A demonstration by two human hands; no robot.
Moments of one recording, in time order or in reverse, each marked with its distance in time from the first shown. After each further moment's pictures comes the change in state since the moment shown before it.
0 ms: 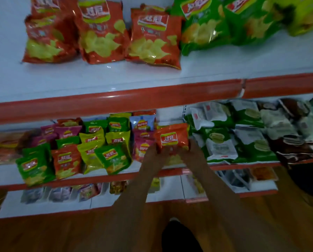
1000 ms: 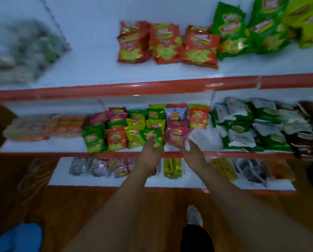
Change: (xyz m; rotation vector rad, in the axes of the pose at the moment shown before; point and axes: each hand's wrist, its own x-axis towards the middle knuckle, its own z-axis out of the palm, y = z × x) left_hand -0.195 -0.014 -0.148 0.043 0.123 -0.055; right_hand -0.176 -0.066 0.072 -0.201 -0.151 -0.055
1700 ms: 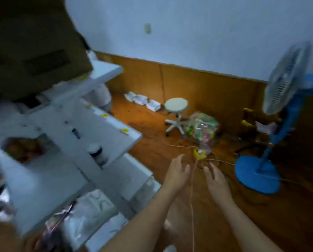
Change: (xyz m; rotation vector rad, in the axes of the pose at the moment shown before) left_hand -0.599 -0.256 -0.131 -0.402 1.672 -1.047; right_hand -0.526 -0.099 0.393 -0.537 -1.620 -1.158
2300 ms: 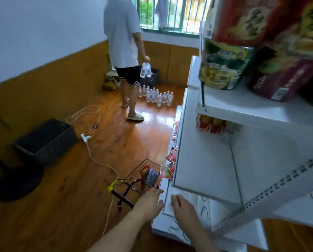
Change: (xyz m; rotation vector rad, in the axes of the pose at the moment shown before) left_hand -0.299 -0.384 -0.284 0.033 0.443 -0.784; right_hand -0.228 -0.199 0.464 -0.550 -1.089 -0.602
